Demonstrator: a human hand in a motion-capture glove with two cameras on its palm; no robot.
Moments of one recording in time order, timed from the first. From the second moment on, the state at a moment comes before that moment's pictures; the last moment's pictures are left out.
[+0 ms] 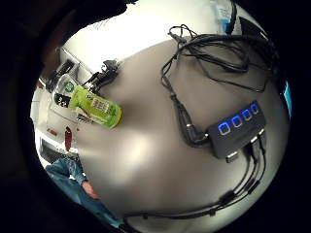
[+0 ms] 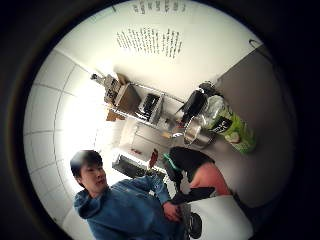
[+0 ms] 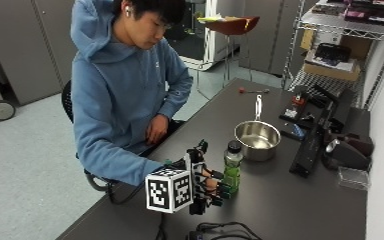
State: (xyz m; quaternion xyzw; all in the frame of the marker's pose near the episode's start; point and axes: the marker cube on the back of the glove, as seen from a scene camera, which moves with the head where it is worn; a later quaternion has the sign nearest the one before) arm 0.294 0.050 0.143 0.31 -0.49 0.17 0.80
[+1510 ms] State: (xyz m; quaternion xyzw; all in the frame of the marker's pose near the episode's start) arm 0.196 -0.082 0.163 0.36 -0.59 0.18 0.70
